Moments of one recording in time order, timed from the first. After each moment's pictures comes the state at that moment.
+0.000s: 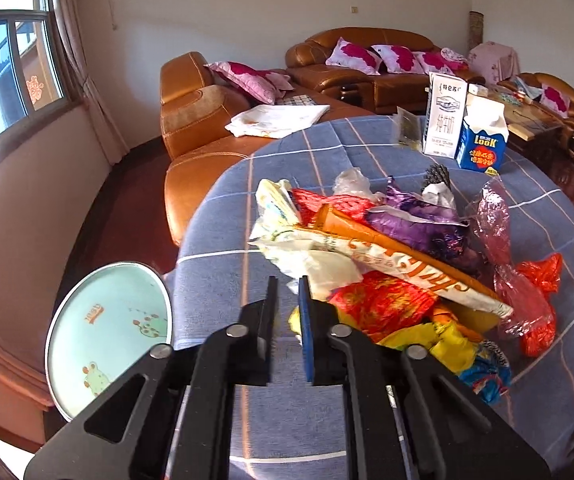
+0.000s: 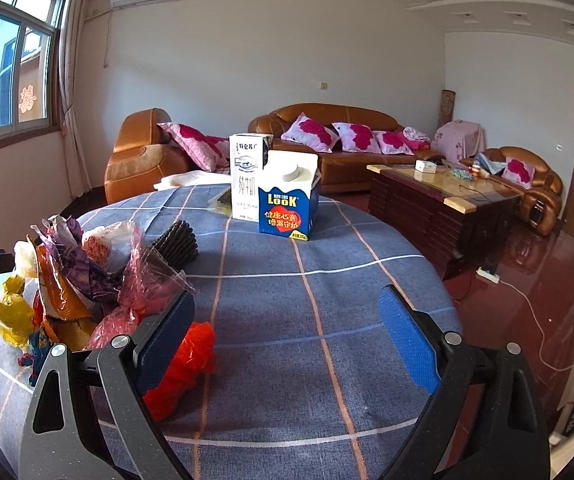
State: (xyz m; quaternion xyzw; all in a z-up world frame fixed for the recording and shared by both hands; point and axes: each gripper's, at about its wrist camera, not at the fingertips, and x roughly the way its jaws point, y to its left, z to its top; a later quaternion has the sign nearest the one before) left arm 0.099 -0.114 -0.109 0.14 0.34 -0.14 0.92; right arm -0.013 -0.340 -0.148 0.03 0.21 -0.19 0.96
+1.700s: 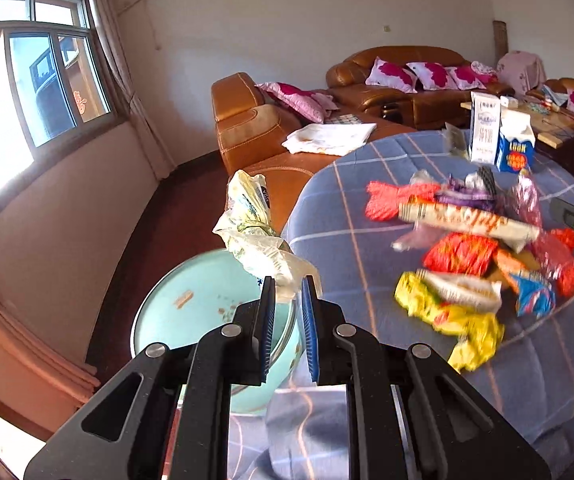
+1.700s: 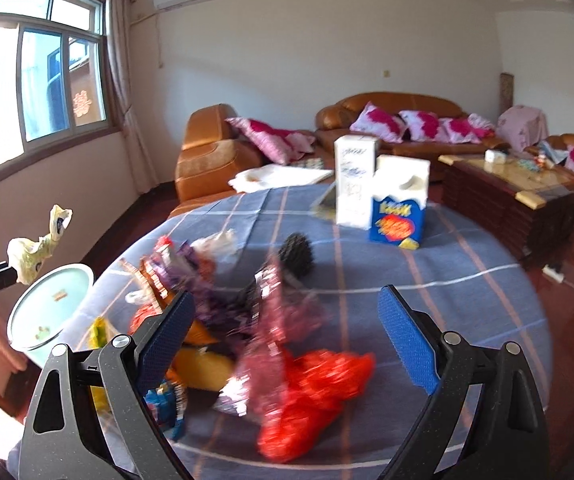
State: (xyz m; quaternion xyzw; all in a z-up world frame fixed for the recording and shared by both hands) left arm 0.049 -0.022 -0.088 0.16 0.30 -0.07 0.94; right arm 0.021 -0.282 -0.131 0.06 0.23 -0.05 0.97
